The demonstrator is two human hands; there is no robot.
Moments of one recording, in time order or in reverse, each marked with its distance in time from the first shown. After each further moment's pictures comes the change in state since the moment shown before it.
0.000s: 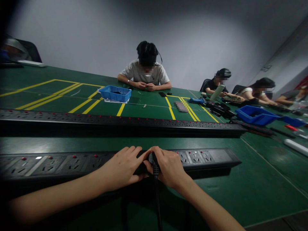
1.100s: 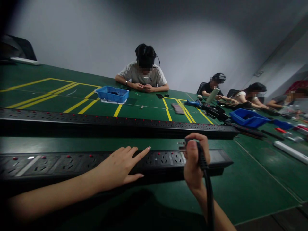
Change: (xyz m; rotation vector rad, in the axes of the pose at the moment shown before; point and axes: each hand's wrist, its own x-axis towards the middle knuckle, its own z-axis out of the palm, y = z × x) left_hand -0.001 -0.002 0.000 0.025 0.000 0.007; right_hand -0.010 0.009 -0.042 0.492 0.944 0.377
